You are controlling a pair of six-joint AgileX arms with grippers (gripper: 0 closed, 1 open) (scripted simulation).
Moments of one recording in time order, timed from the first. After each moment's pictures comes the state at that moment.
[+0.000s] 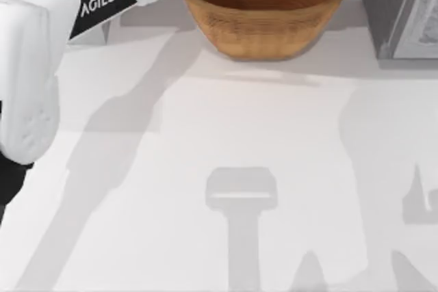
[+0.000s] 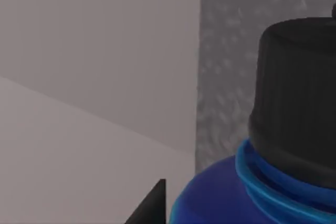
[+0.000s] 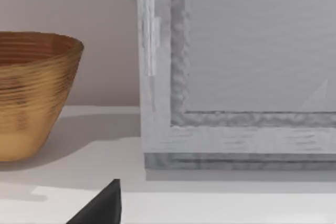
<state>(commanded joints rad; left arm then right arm) -0.45 2.44 2.10 0.34 0.39 0.01 0.00 0.00 0.00 0.00 0.00 0.00</state>
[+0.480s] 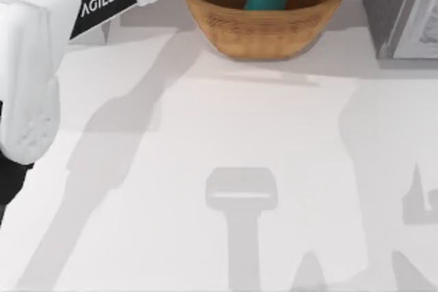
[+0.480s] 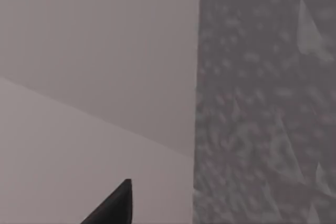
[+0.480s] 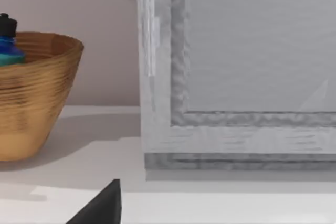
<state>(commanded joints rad) -0.45 2.44 2.10 0.34 0.39 0.01 0.00 0.00 0.00 0.00 0.00 0.00</state>
